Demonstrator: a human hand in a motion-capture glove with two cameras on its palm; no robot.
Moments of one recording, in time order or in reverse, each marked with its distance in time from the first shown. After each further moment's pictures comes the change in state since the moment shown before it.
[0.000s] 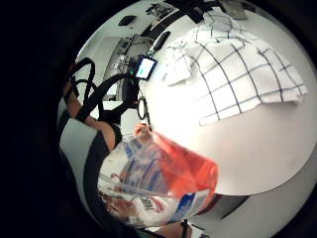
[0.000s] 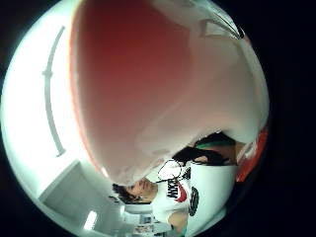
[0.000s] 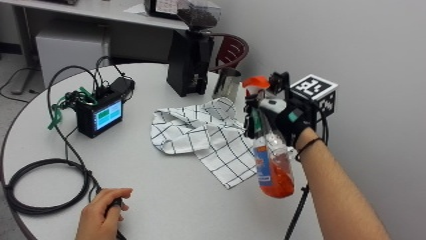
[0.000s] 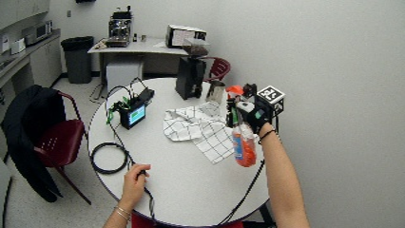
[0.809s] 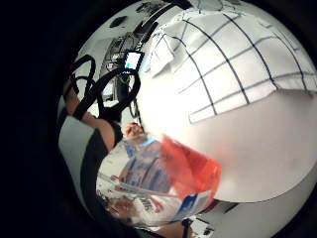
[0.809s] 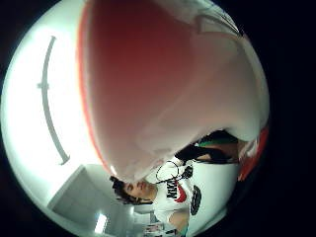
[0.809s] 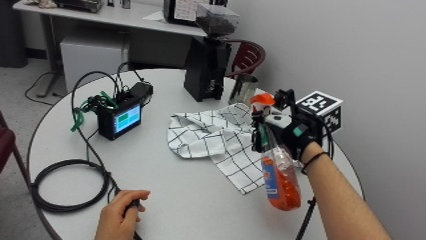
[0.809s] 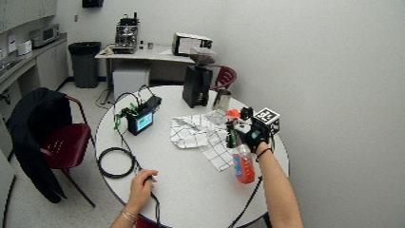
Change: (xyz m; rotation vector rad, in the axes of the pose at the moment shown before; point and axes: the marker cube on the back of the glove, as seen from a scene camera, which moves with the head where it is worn) arm 0.065 0.011 0.020 -0.036 -0.018 0.107
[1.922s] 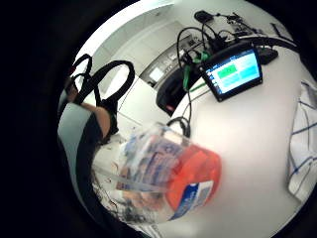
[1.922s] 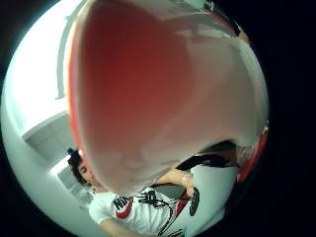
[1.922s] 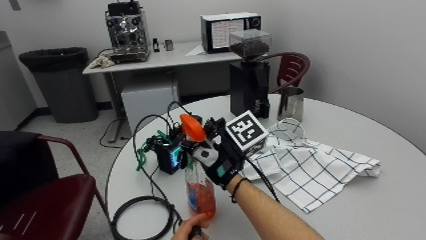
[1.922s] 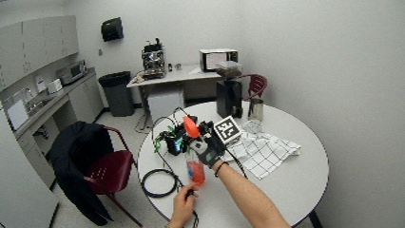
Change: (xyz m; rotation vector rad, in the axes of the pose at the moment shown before) arm -0.014 -0.045 0.176 0.021 0.021 -0.522
